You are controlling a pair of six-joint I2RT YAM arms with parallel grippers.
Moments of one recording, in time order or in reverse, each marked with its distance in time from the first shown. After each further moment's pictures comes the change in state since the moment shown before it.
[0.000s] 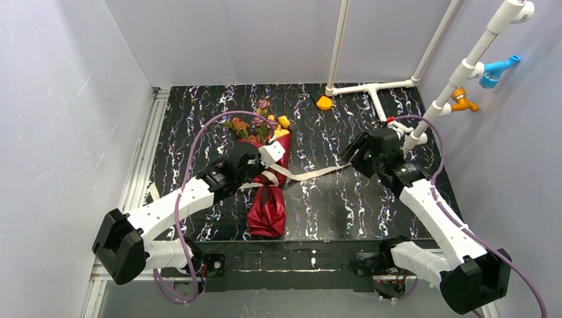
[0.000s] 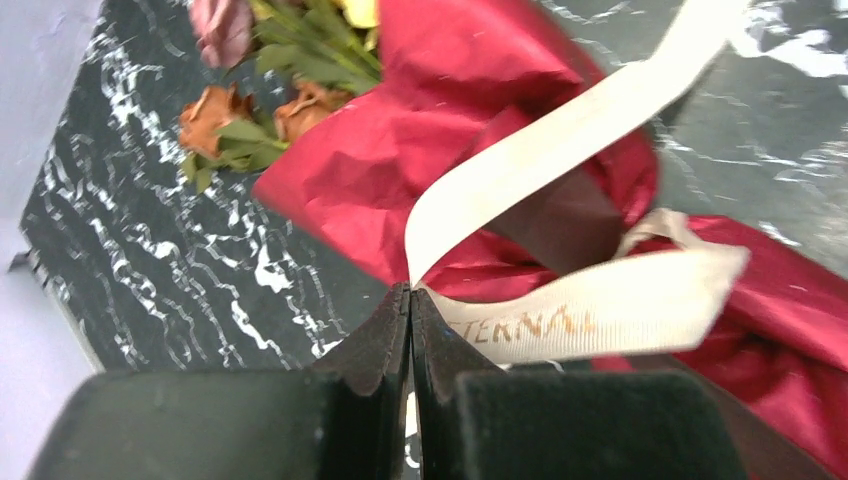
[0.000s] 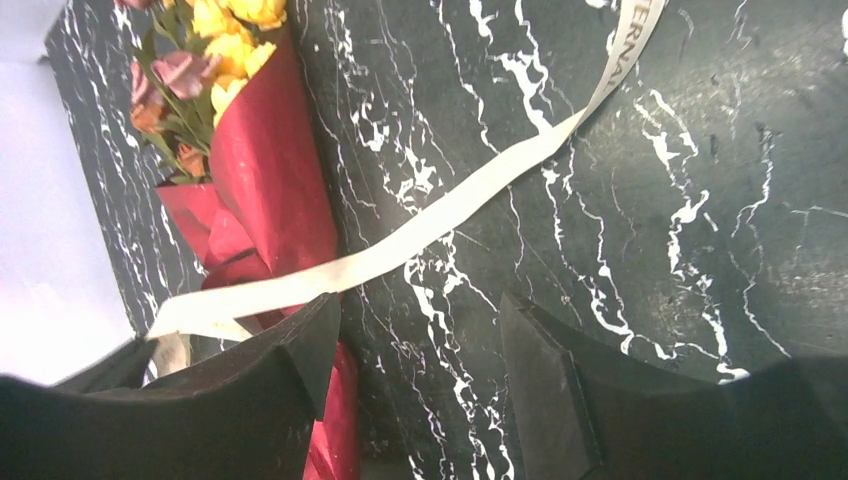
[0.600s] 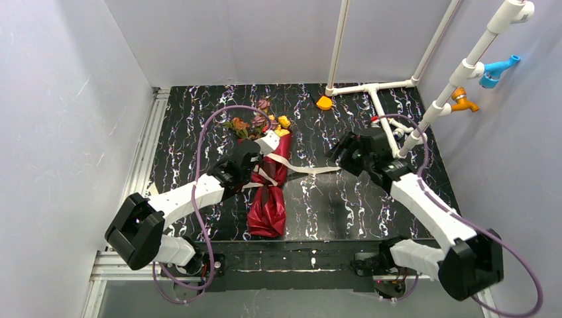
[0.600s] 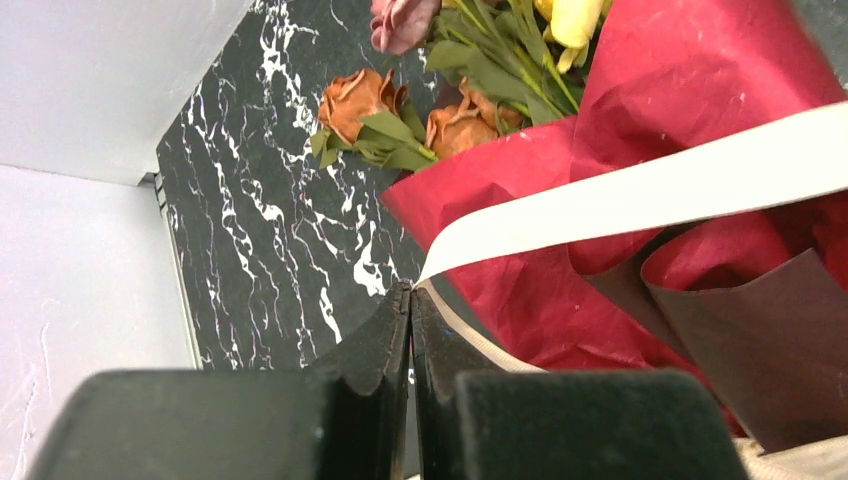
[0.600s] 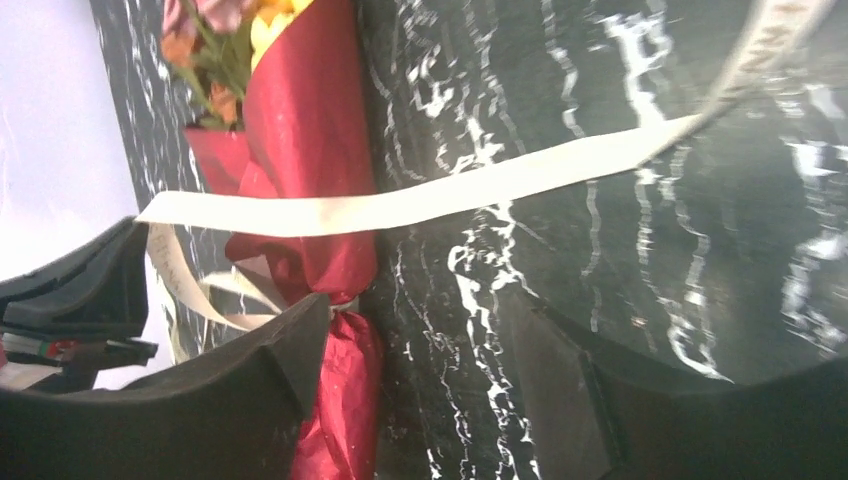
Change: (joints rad) left arm 0.065 0.131 -0.099 0.399 -0.294 0.047; right arm 0.040 0.065 -0.054 0.134 -0.092 0.014
